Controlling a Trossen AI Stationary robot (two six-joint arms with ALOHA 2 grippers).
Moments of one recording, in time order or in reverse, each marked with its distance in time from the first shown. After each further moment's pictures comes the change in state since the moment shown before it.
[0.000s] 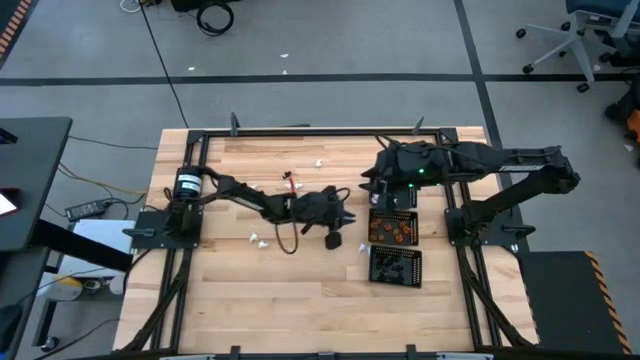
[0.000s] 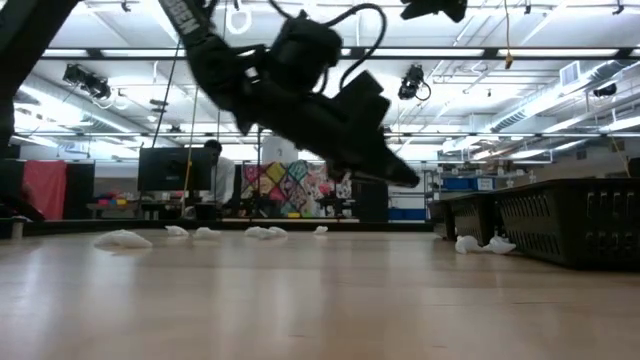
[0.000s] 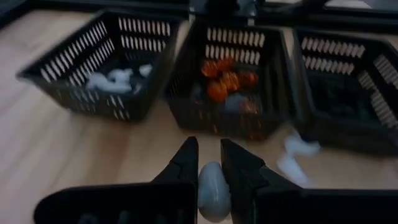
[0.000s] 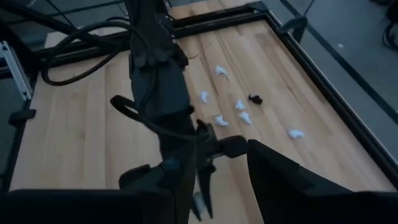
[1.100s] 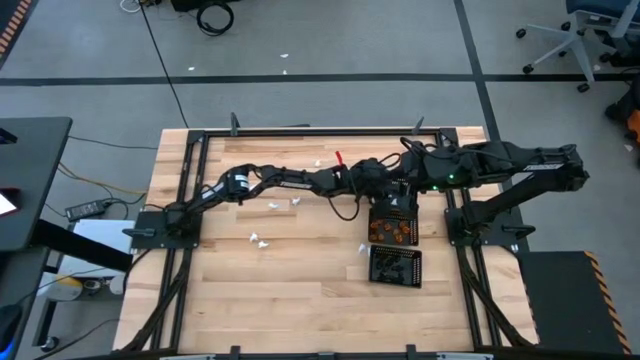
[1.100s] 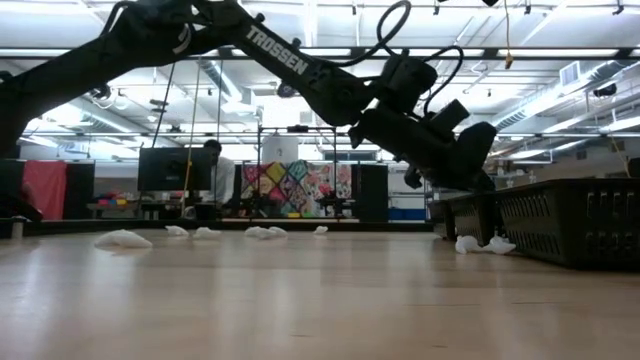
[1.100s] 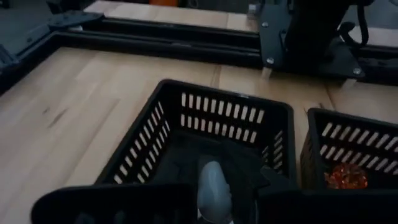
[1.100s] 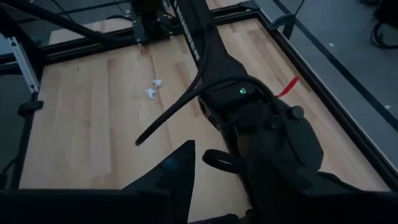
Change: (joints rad) left arm 0.157 0.482 0.902 -0.427 0.058 0.042; right arm 0.099 -0.127 0.000 -0.144 0.096 0.064
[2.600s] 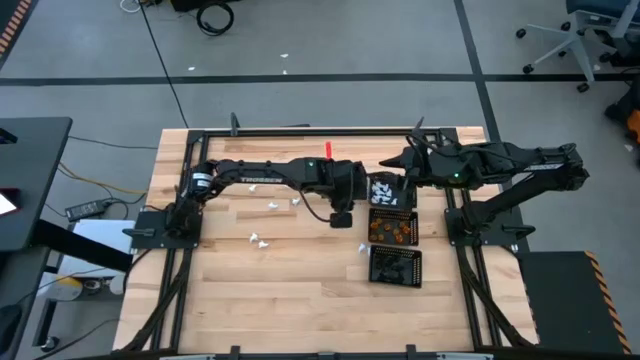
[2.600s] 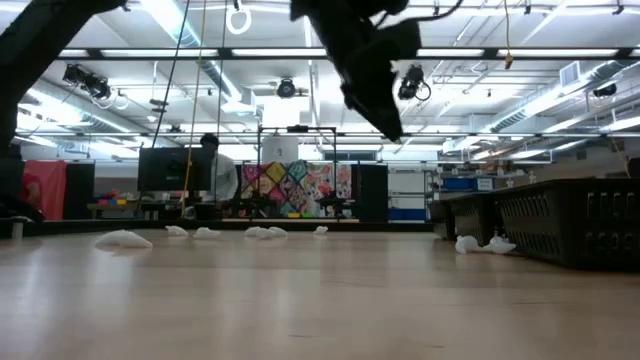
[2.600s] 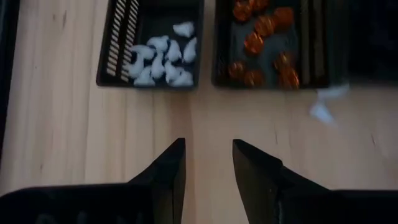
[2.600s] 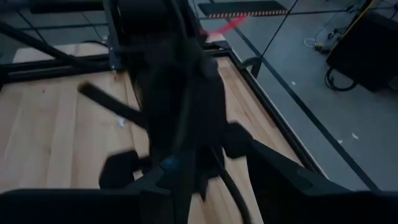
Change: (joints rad) left arm -0.097 -0.379 -0.019 -0.918 -0.108 0.194; right arm 0.018 0.000 0.000 0.105 0.155 -0.129
